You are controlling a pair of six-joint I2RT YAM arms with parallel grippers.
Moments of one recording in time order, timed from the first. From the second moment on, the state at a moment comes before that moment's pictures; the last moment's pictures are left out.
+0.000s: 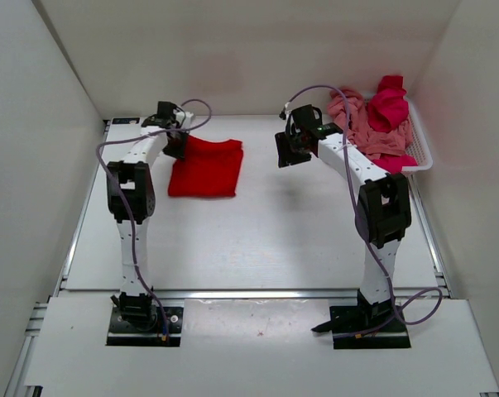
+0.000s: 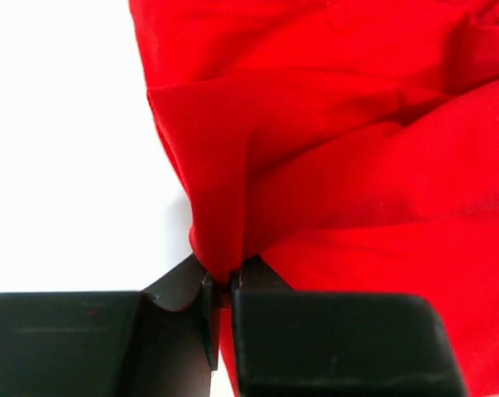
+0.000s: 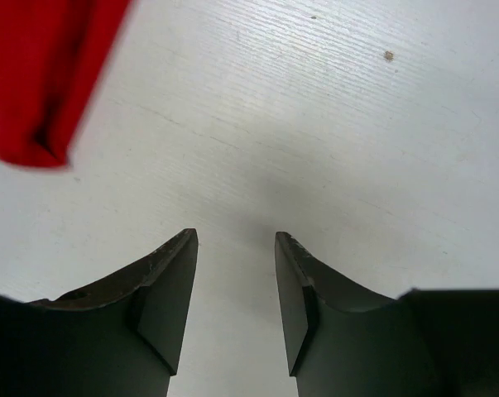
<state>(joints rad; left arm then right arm) -0.12 2.33 1.99 -0.71 0.12 0.19 0.37 2.00 1.74 -0.73 -0.20 0.07</state>
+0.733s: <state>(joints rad) 0.14 2.75 2.50 -0.45 -0.54 0.68 0.46 1.90 1.74 -0.73 -0.15 0.01</state>
